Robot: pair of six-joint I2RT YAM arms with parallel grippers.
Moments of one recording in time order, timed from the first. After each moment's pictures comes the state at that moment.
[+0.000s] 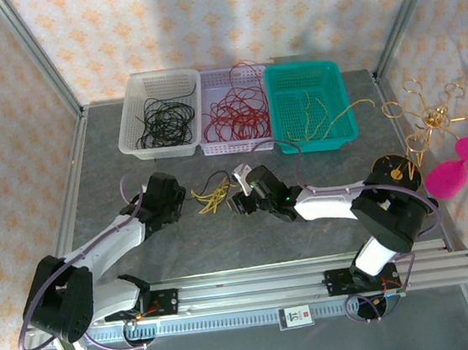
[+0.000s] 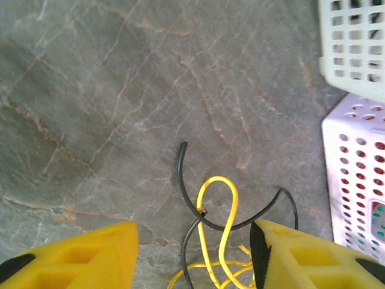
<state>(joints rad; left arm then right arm) -0.38 1.23 0.57 -0.29 -0.11 -1.56 0.84 1.59 0.72 0.19 -0.02 0.22</state>
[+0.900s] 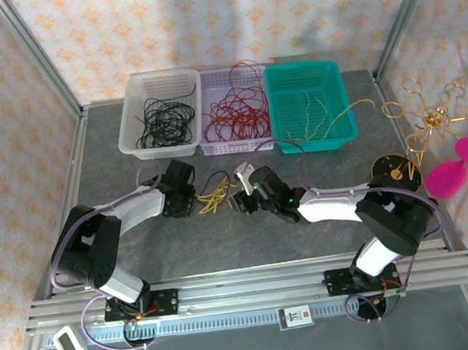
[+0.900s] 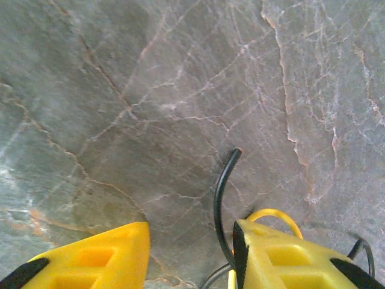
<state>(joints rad) -0.40 1.57 0.79 -0.42 -0.07 -1.70 0.84 1.56 0.69 0.23 0.00 0.22</state>
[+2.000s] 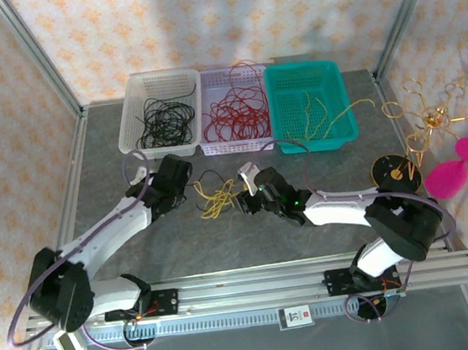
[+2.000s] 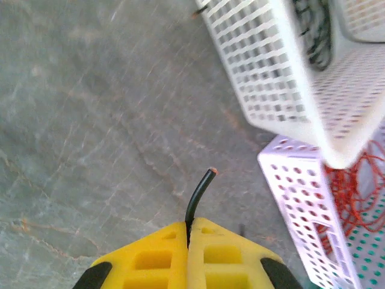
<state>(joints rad) -0.51 1.22 0.85 -0.55 -0.46 -1.52 0.84 1.47 0.63 0.27 0.00 0.22</state>
